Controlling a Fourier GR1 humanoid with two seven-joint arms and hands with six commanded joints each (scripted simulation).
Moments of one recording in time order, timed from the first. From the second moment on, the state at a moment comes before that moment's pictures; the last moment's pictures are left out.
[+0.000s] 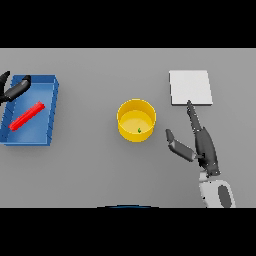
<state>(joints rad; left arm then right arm) -0.60 0.89 -0.65 -1.10 0.40 0.26 0.47 0.07 -0.06 0.15 -1.68 0.26 -0.03 -0.13</state>
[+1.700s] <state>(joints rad) -0.55 0.91 -0.60 -1.15 0.45 0.29 0.36 -0.68 -0.37 0.73 -1.20 0.94 0.49 -0.19</state>
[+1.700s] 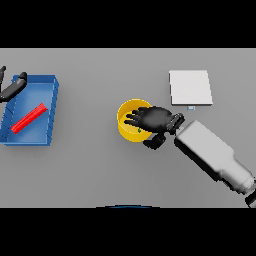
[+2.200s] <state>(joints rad) -0.54 0.90 -0.59 -1.16 0.46 0.30 0.33 -0.69 -0.34 0.73 -1.17 0.92 0.52 -0.20</state>
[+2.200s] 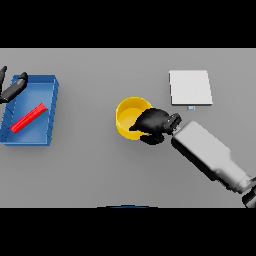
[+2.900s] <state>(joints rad) -0.55 0.91 -0.60 -1.16 0.46 0.28 0.35 -0.69 -0.36 0.69 -1.21 0.89 0.49 -0.20</state>
